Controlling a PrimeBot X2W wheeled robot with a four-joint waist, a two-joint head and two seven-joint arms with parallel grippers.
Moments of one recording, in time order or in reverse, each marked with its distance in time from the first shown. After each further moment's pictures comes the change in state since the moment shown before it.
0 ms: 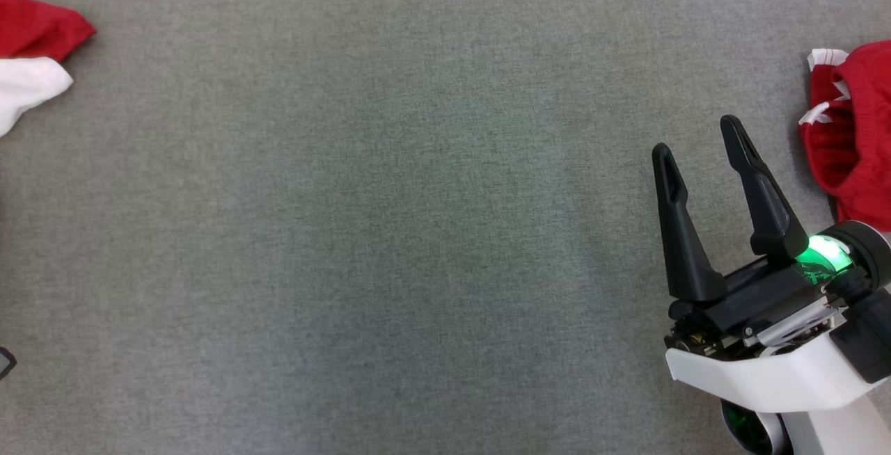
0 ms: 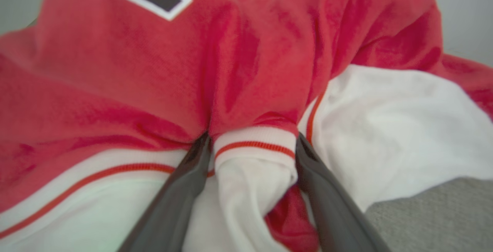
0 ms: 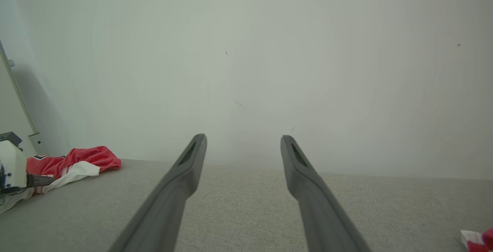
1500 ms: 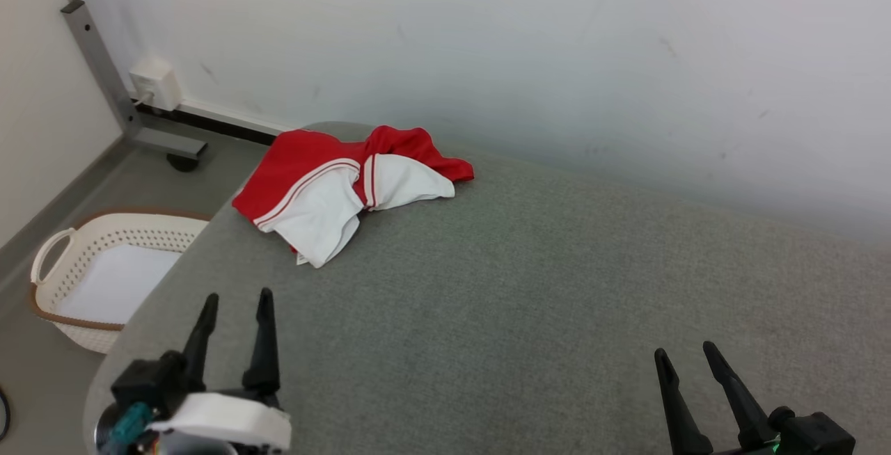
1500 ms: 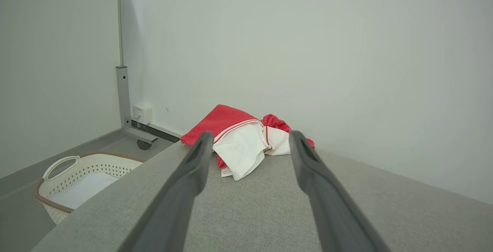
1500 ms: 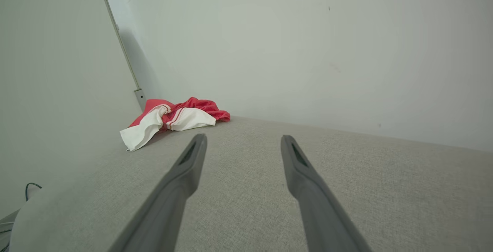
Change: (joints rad) left arm 0.898 -0.493 -0.139 -0.977 0.137 -0.033 -0.377; right arm 0.316 0.020 -0.061 0.379 0.038 0.000 0.002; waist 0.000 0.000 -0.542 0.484
